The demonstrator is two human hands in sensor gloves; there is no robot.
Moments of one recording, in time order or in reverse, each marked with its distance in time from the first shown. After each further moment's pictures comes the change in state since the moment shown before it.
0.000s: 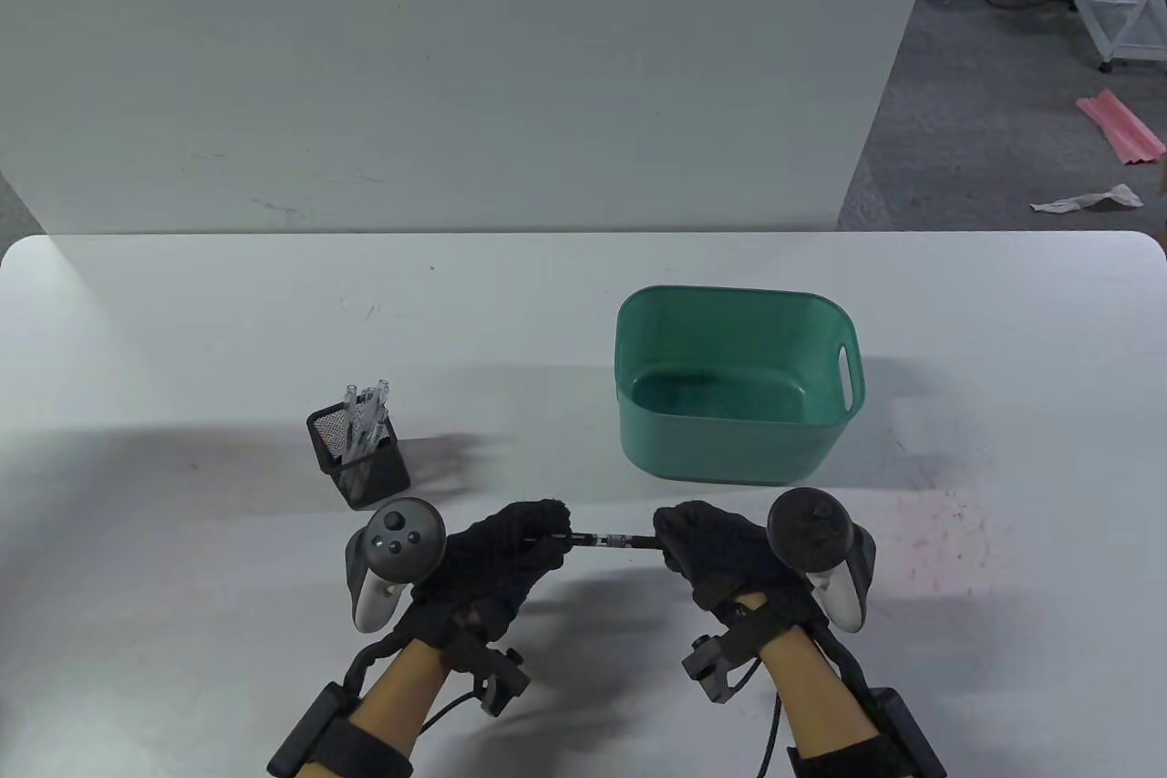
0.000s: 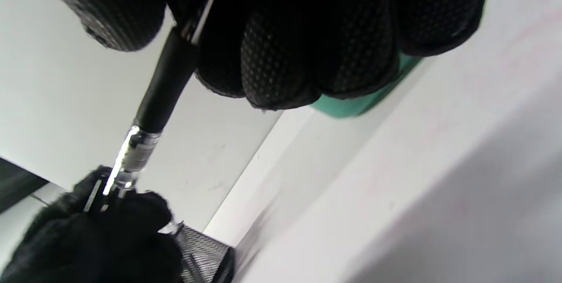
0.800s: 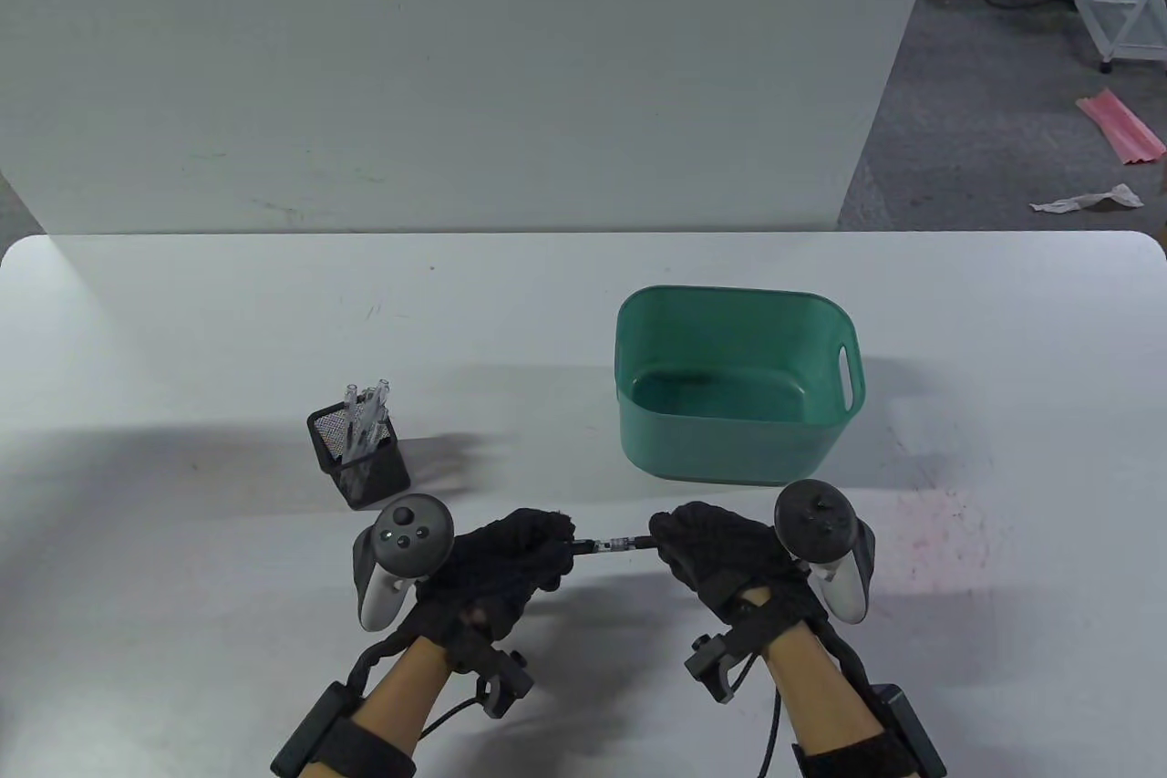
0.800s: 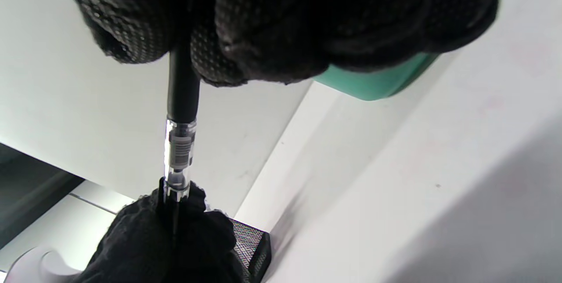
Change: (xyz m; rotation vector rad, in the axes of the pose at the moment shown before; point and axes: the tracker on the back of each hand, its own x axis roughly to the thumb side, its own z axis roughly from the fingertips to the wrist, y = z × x) left_hand -0.005 -0.002 -0.003 -0.020 0.068 0.009; right_hand 0.010 -0.002 -0.002 0.036 -0.095 -0.028
